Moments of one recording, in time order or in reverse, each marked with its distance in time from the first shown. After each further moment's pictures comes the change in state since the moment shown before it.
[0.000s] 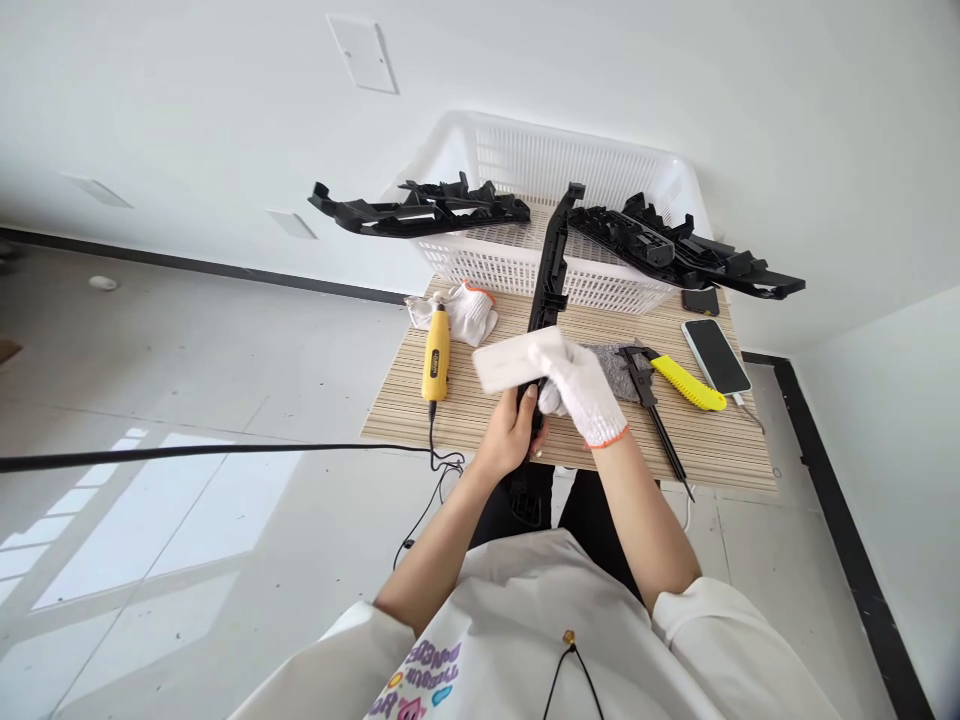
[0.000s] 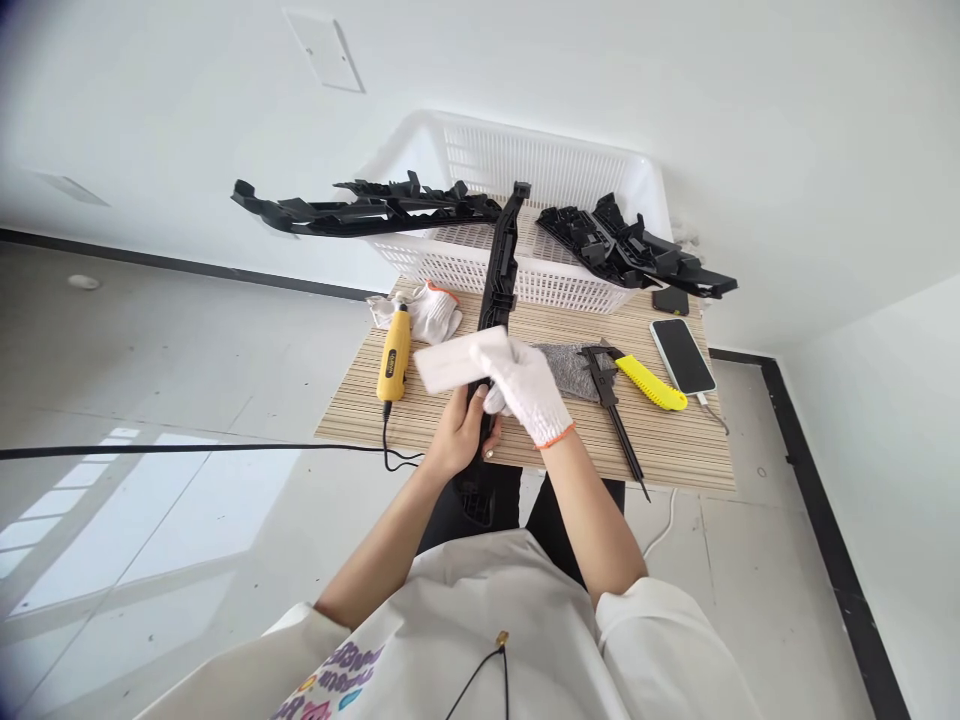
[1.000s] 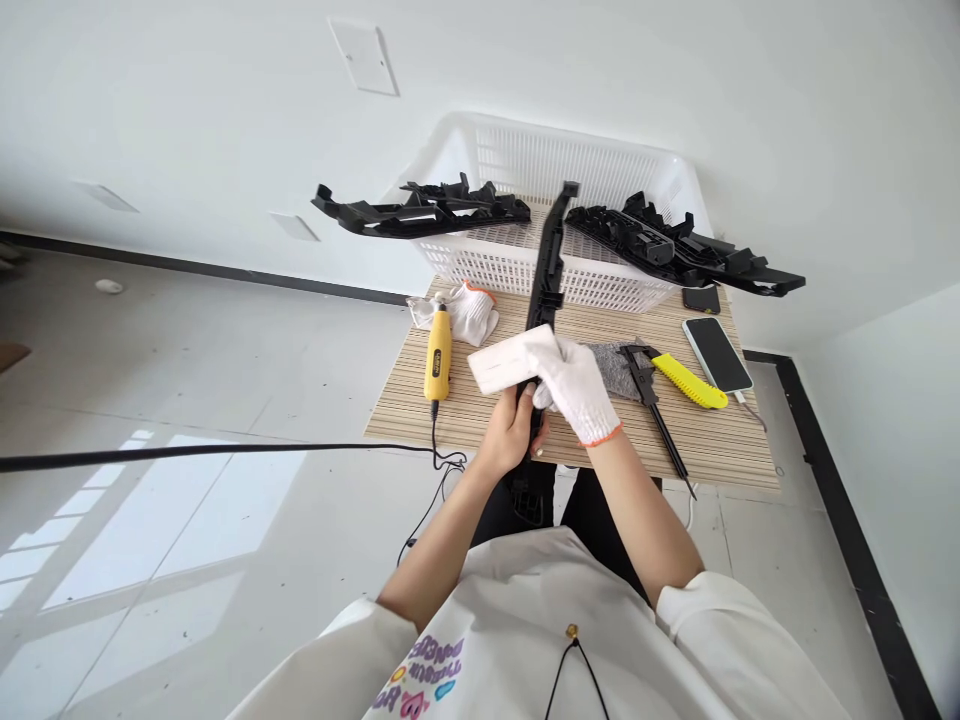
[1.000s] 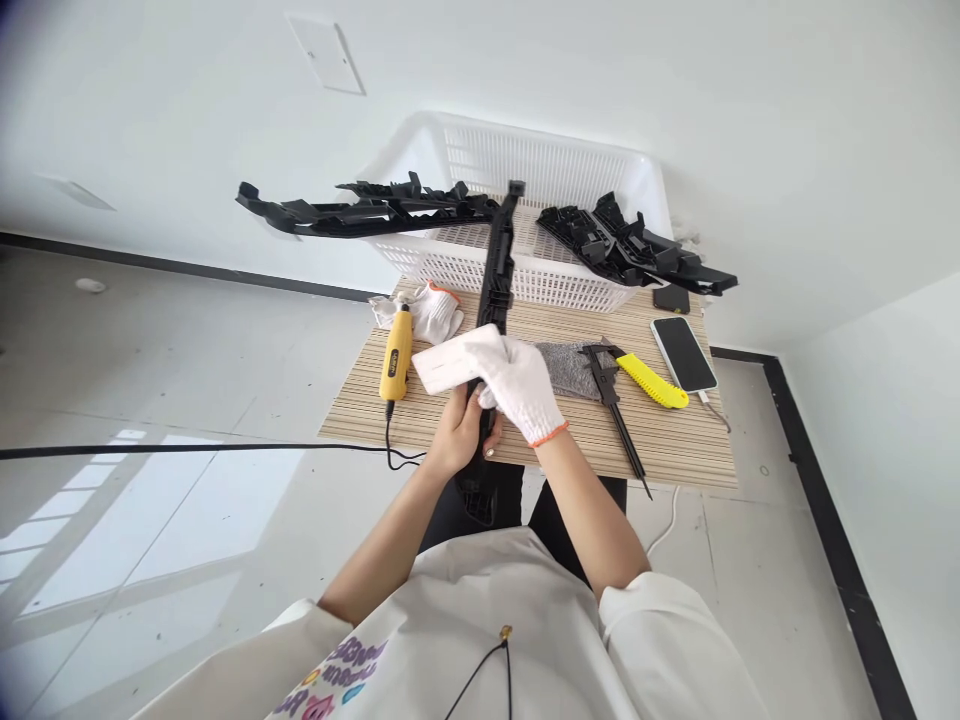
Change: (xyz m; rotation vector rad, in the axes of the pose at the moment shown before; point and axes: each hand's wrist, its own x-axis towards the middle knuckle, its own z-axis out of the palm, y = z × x) left_hand 0.000 -0.002 -0.002 -0.079 -0.013 -0.019; right_hand 0.002 -0.002 0.010 -0.038 0.056 -0.022
